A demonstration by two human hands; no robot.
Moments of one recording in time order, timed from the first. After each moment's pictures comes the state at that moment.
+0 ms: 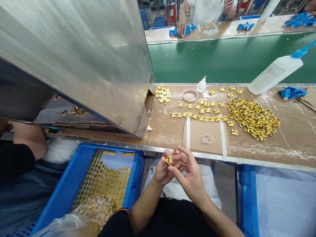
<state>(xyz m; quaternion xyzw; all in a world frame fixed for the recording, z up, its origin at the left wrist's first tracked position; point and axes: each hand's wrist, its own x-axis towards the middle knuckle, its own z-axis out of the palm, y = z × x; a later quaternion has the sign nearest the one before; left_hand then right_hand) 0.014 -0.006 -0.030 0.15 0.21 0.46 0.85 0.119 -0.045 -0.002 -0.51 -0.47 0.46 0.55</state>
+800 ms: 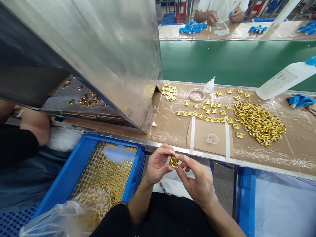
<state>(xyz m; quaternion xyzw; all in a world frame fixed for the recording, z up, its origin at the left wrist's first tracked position) -0.019 0.001 -0.014 0.52 0.20 0.57 0.60 0.130 -0.042 0.017 -0.44 -0.73 0.05 0.53</state>
